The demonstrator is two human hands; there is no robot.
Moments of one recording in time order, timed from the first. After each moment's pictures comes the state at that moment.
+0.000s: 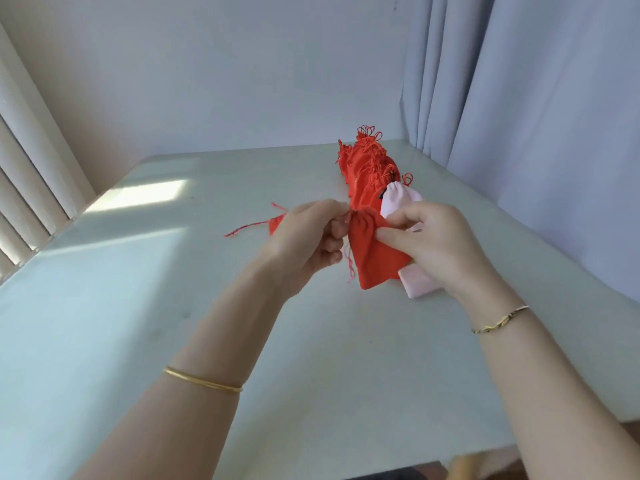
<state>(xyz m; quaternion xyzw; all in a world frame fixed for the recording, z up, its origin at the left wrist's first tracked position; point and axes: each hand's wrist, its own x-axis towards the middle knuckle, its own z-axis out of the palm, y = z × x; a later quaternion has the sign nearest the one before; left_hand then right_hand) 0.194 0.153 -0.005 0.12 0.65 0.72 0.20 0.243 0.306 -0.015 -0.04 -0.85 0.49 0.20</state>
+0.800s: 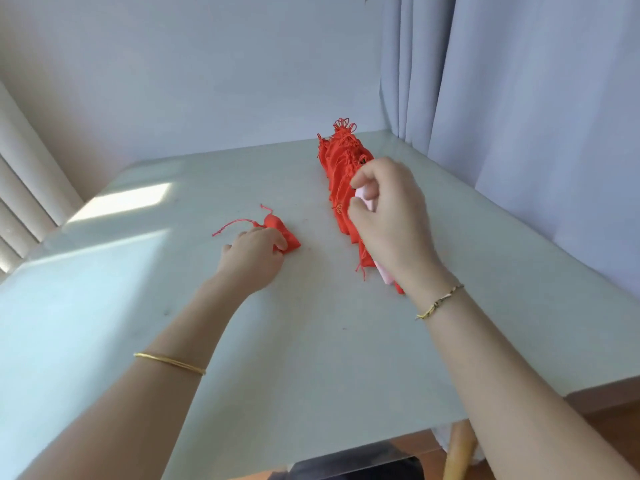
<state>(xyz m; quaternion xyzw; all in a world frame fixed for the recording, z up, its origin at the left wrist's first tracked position) 0.154 0.125 -0.057 0.14 0.97 0.17 -0.04 0.237 0.291 -0.015 -0.01 -0.84 0.37 0.40</state>
